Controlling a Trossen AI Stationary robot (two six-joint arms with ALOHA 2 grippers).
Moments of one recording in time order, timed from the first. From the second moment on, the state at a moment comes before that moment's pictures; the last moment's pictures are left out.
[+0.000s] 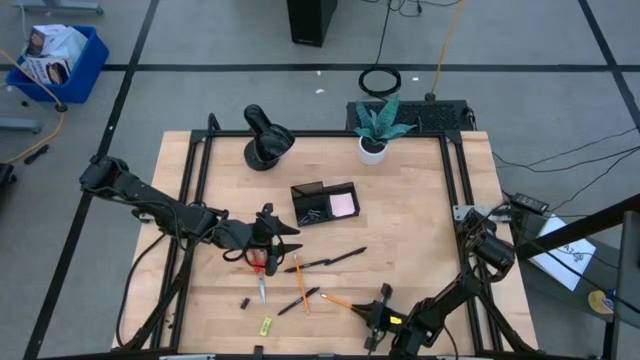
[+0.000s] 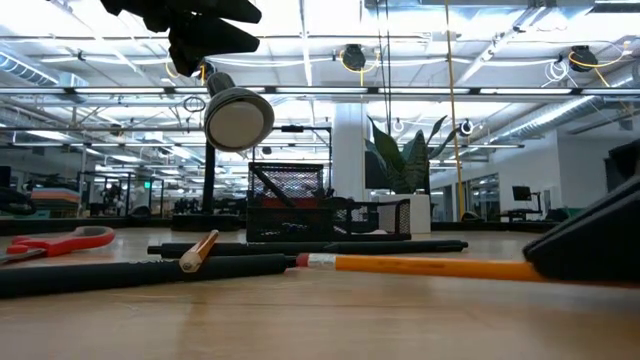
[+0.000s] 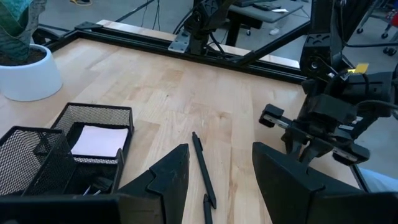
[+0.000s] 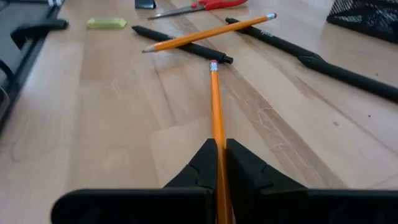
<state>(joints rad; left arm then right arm) -0.37 1.26 0.70 0.19 -0.39 -0.34 0.91 2.16 1.04 0.17 1.06 0.91</state>
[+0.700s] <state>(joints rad) -0.37 1.26 0.70 0.19 -0.39 -0.34 0.91 2.16 1.05 0.20 1.15 0.88</state>
